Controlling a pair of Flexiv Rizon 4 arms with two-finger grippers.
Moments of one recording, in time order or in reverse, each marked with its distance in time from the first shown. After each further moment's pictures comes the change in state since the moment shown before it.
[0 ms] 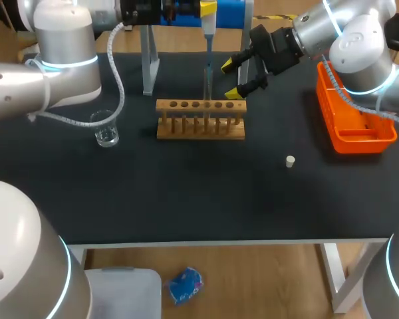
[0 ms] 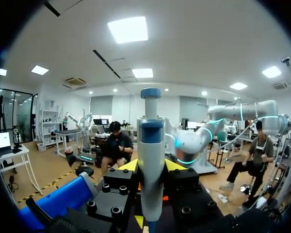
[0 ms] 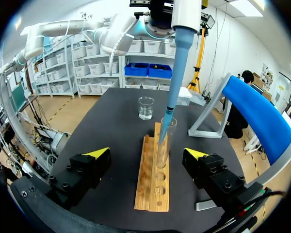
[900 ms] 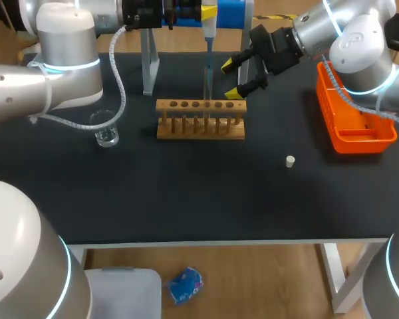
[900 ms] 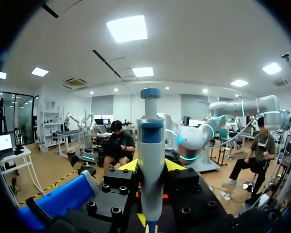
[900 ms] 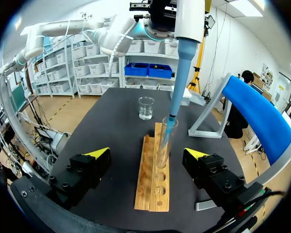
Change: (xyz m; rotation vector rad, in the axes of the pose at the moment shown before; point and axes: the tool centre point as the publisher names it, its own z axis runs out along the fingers) left arm -0.003 0.009 0.002 -0.012 -0.015 0.020; right arm 0.000 0.000 0.000 0.000 0.000 0.000
